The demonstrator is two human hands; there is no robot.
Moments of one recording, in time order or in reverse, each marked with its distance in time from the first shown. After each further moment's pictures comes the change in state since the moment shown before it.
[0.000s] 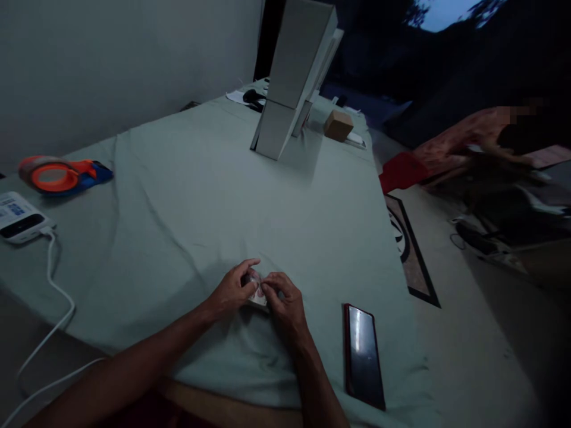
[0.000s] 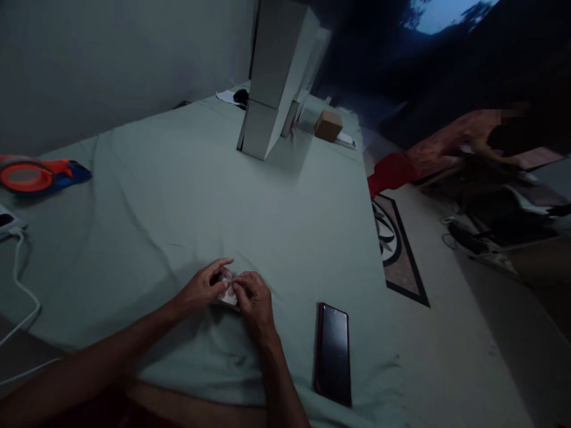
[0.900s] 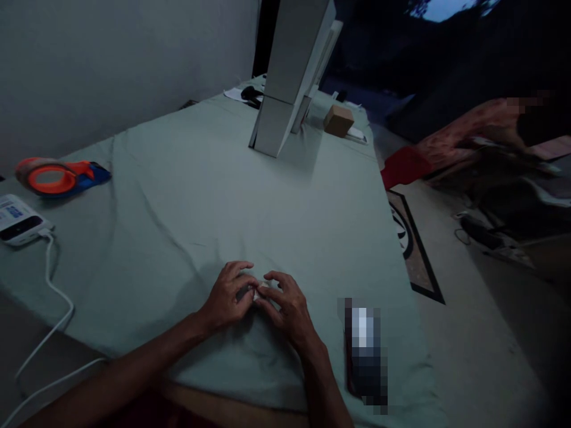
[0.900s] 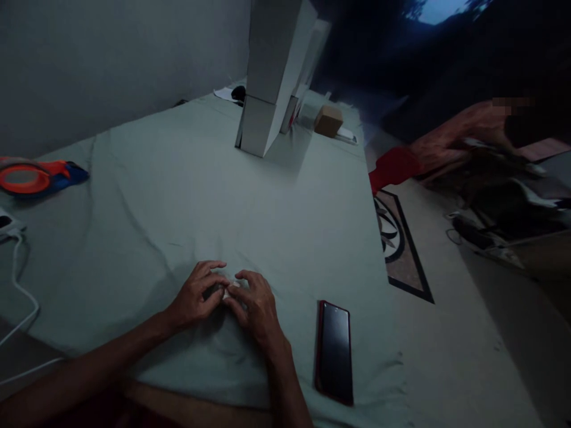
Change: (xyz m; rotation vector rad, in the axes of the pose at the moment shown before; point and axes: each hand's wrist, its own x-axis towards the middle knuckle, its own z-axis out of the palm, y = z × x) left_hand -0.022 -0.005 -0.002 0.538 0.197 0.564; right_hand -0.007 -0.009 -0.018 -0.421 -0.128 -0.349
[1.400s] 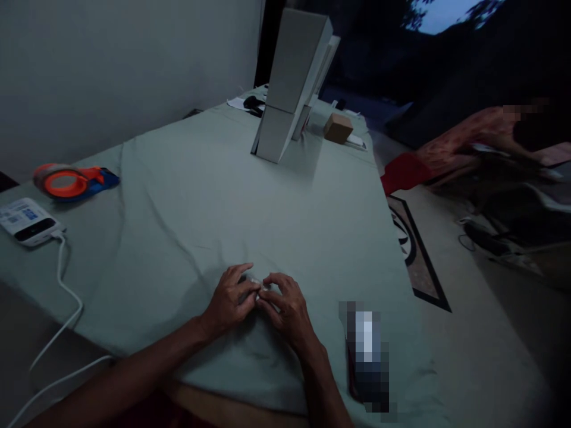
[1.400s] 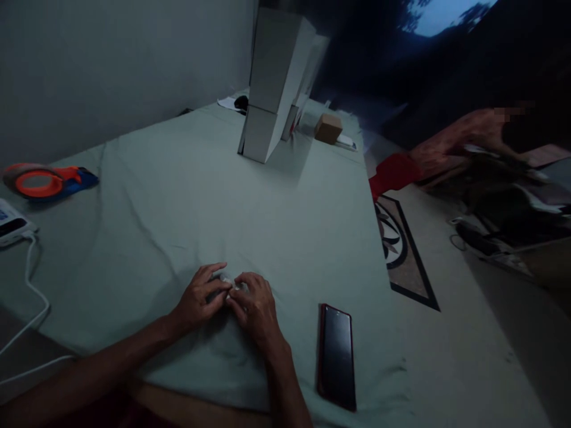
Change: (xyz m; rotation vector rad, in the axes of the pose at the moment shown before) left_hand -0.008 -0.006 0.007 0.094 0.042 0.030; right_hand 0.004 -0.004 0.000 -0.020 0.018 -0.039
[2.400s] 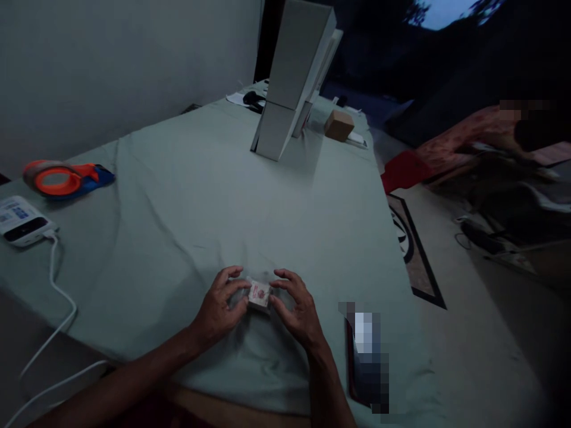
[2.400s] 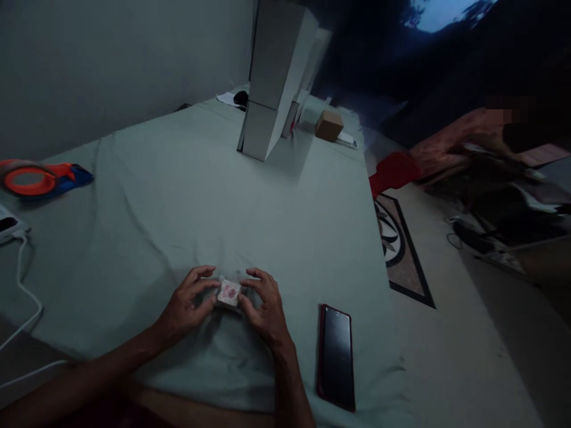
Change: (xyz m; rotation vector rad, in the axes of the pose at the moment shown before) left_hand -0.008 0.010 -0.018 -0.171 0.012 -0.223; right_hand -0.005 0.011 -0.011 0.222 0.019 0.269
